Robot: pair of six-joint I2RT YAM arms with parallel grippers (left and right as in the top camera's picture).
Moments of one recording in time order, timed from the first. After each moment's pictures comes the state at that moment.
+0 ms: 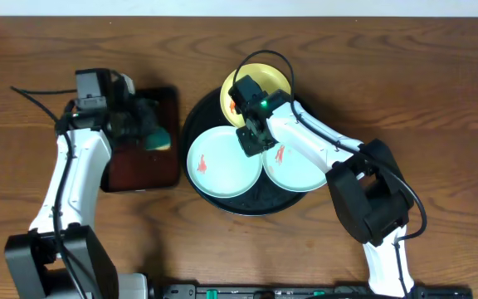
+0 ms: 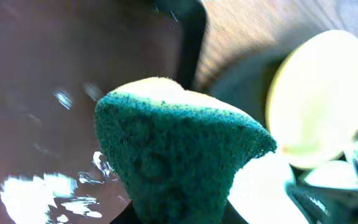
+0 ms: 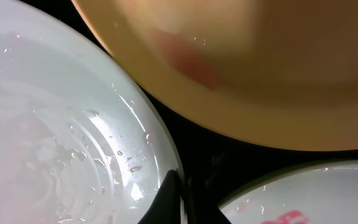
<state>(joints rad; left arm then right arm) 0.13 1.57 1.13 -0.66 0.34 -0.35 0.64 2.17 1.63 -0.85 -0.01 0.24</state>
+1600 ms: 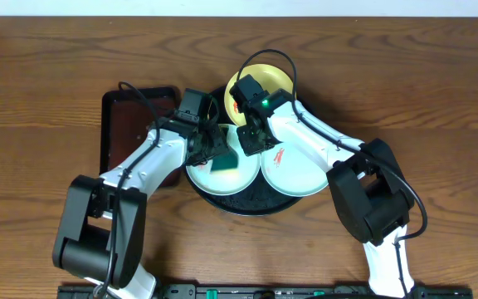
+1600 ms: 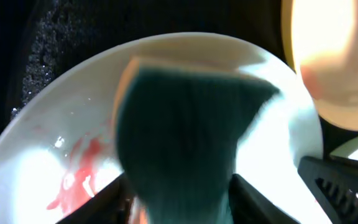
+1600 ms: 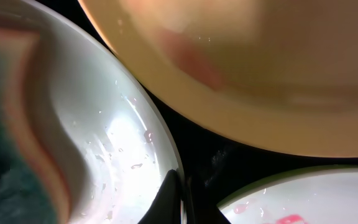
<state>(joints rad) -0.30 1.76 1.03 -0.50 0.20 -0.66 0.64 2.17 1.63 -0.86 -0.03 0.30</state>
